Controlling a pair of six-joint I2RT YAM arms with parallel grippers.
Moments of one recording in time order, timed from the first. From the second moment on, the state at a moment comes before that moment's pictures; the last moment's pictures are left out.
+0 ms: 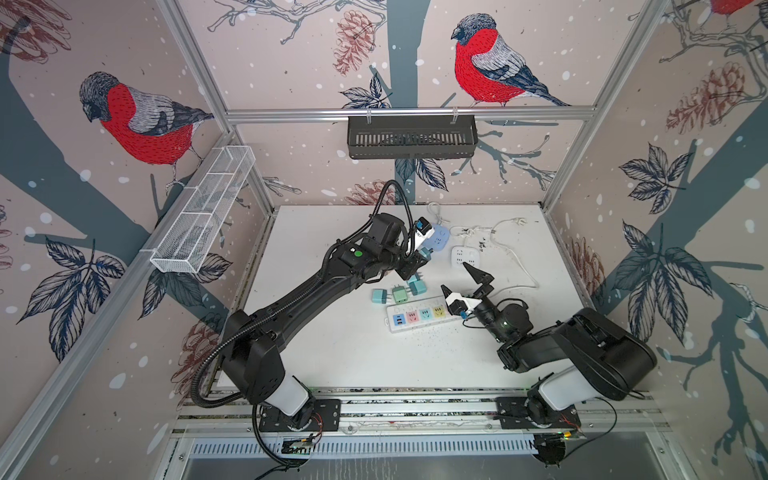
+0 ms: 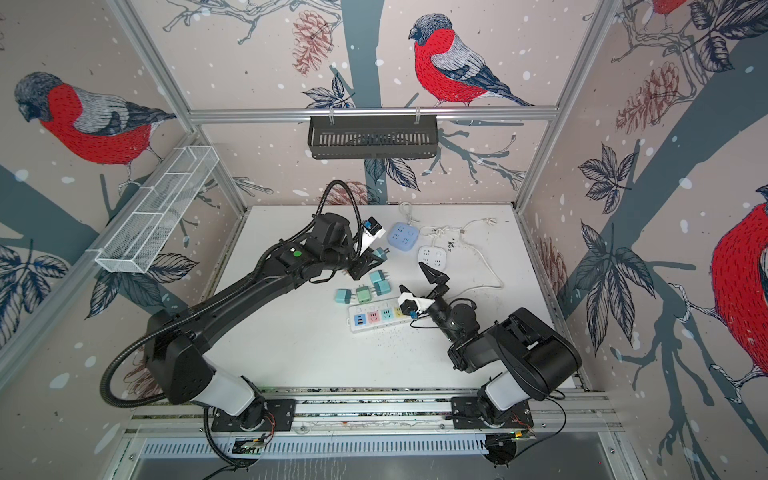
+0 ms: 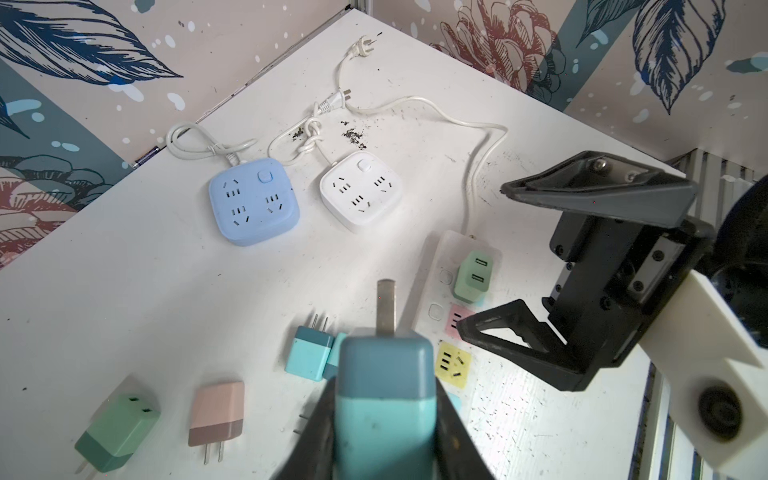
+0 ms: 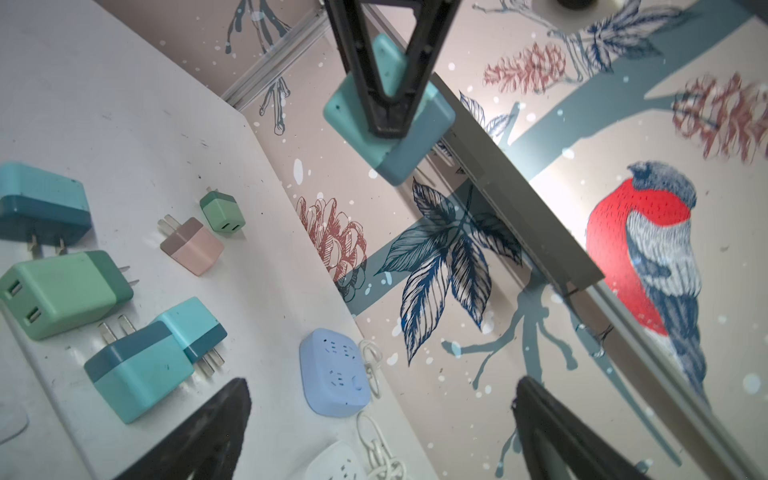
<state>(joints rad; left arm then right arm) -0.70 1.52 1.35 -0.49 0.29 0.14 0.59 1.51 0.15 1.53 -0.12 -1.01</state>
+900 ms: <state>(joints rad) -0.78 1.51 1.33 -0.47 0.28 0.11 0.77 1.07 0.33 0.76 0.03 -1.50</state>
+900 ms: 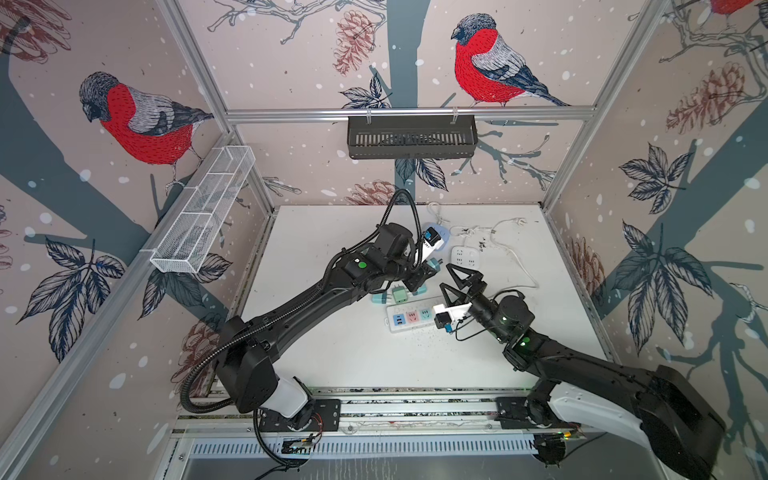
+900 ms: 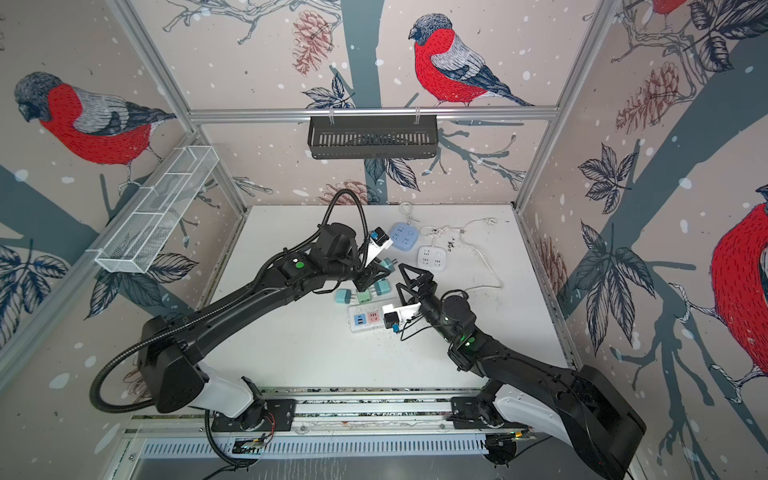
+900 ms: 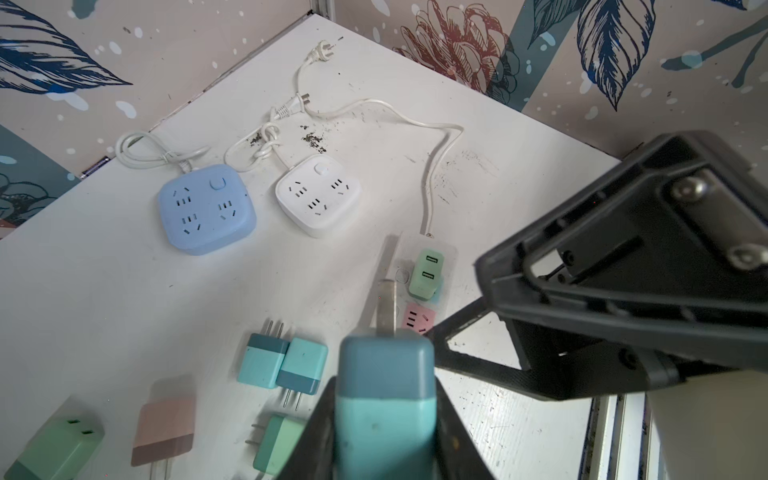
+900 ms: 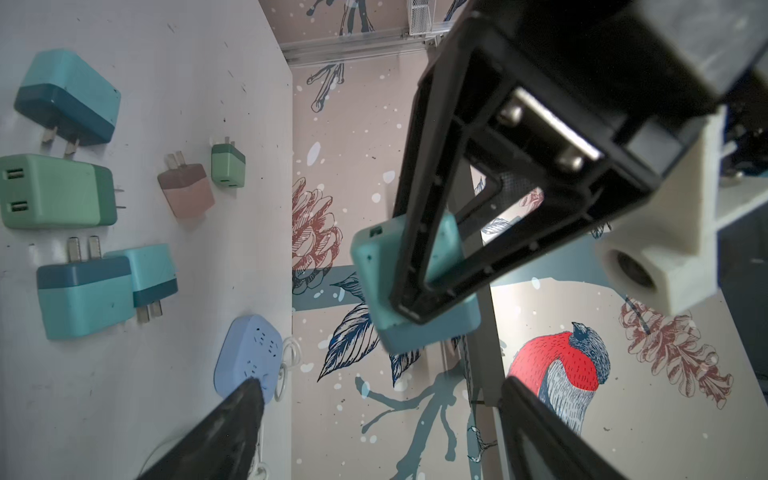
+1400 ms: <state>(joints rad) -0.82 1.54 1.35 -0.50 0.26 0.14 0.82 1.16 0.35 0.81 0.17 -1.60</state>
